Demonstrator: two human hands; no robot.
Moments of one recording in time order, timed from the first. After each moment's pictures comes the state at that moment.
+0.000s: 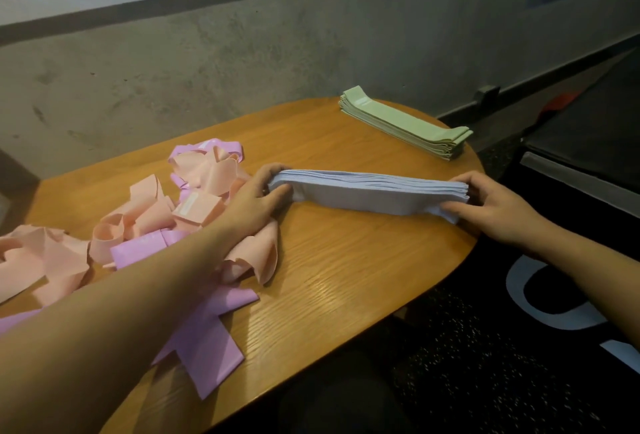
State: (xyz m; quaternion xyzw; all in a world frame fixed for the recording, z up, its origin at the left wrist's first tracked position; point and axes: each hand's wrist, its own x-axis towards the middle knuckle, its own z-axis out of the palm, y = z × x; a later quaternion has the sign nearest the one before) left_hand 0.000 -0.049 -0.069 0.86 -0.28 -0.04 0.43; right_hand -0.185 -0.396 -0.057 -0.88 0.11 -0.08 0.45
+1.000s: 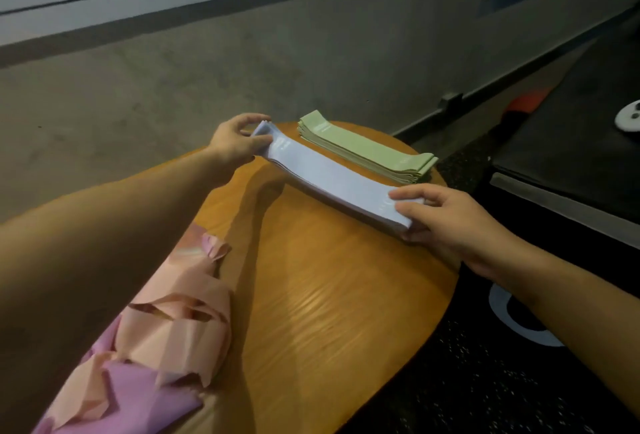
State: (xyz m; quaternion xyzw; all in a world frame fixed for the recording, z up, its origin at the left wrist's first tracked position) left_hand 0.114 -0.172 0.016 0.84 -0.17 -0.08 0.51; right_hand -0.151 -0.378 -0.020 -0.73 0.23 -0.09 0.63
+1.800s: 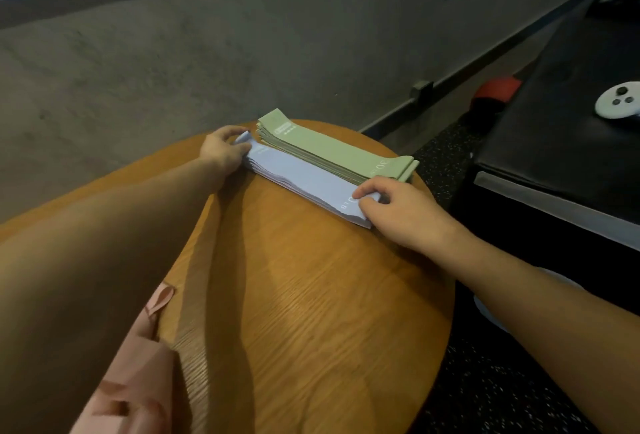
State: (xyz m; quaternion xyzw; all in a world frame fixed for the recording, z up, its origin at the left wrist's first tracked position) left_hand 0.190 -0.245 -0.048 0.87 -0.10 -0.07 0.47; right_hand -0.086 -0.403 -0.043 -0.87 0.24 -0.06 0.43
